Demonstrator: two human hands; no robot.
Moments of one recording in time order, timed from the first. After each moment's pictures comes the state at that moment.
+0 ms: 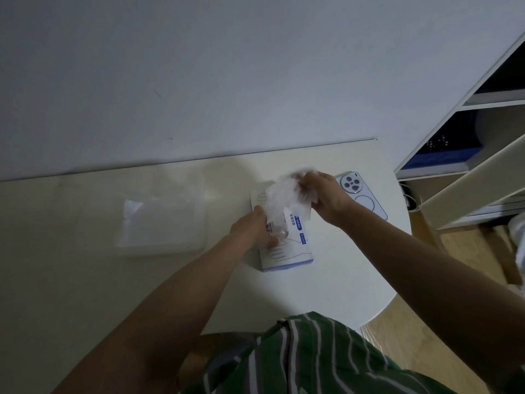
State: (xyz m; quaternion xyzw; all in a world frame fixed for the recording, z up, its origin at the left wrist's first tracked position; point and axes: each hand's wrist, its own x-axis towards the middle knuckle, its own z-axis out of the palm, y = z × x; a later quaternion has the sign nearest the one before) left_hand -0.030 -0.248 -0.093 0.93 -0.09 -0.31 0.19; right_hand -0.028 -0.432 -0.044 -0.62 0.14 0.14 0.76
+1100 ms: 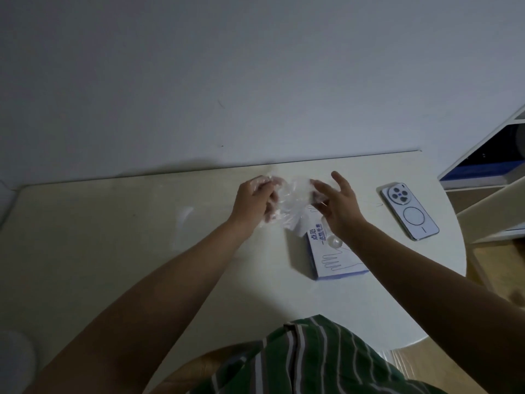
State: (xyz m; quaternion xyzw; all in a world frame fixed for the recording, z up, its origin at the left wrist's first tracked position) left_hand 0.006 -0.149 -0.037 0.72 0.04 -0.12 0.68; right_hand -0.019 -0.332 -0.046 -0.52 0.24 0.03 0.82
